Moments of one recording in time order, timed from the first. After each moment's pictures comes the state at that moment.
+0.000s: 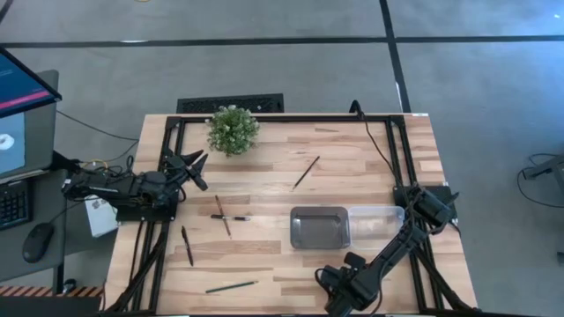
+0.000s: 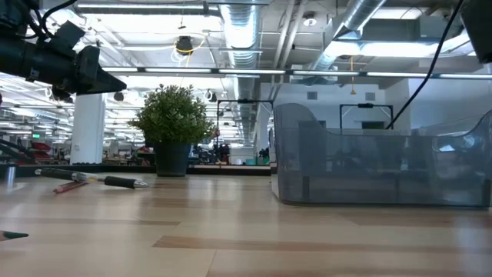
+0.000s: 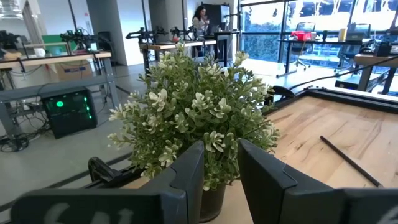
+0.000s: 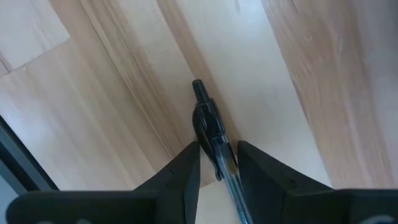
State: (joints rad) left arm -0.12 0.07 0.04 -0.04 -0.97 -0.05; right arm 0.80 2.11 1.48 -0.94 0.09 1.22
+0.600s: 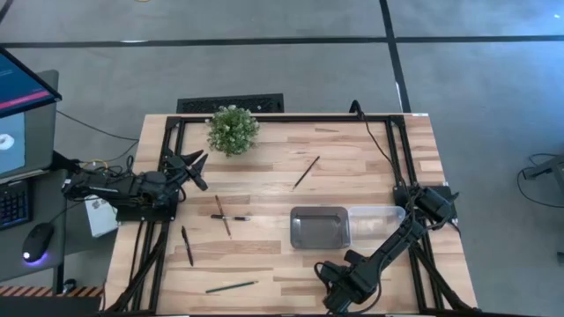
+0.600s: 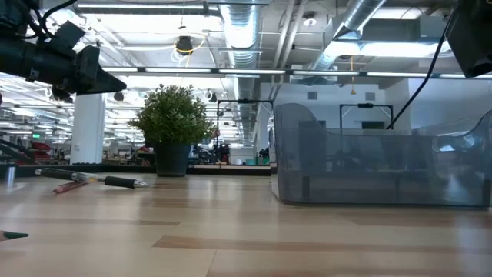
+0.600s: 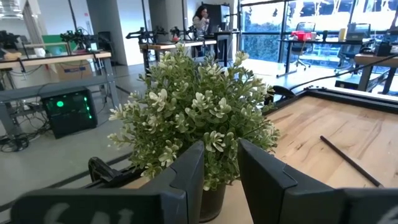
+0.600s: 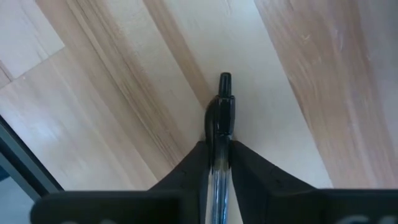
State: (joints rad) left arm -0.12 0.07 0.04 -0.04 -0.97 -0.05; right arm 0.78 2.10 1.41 -0.86 0.03 1.22
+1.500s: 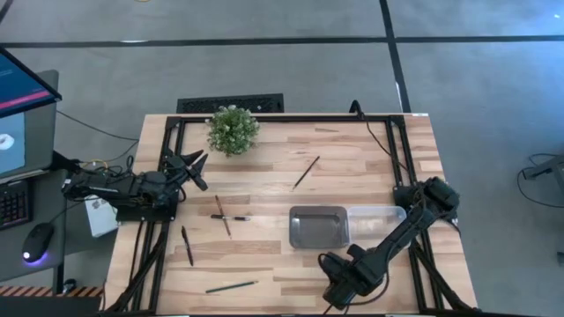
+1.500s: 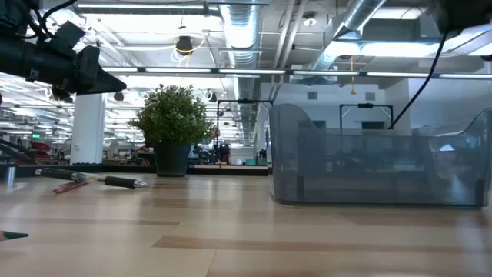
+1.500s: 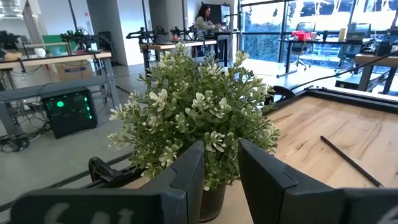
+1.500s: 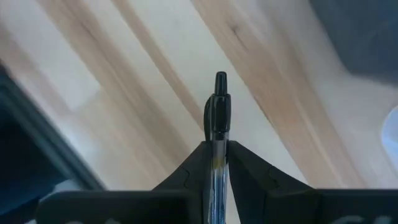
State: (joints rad) left arm -0.12 0.07 0.04 -0.04 -0.97 -0.05; right arm 0.76 1.93 1.39 -0.89 0.06 1.31
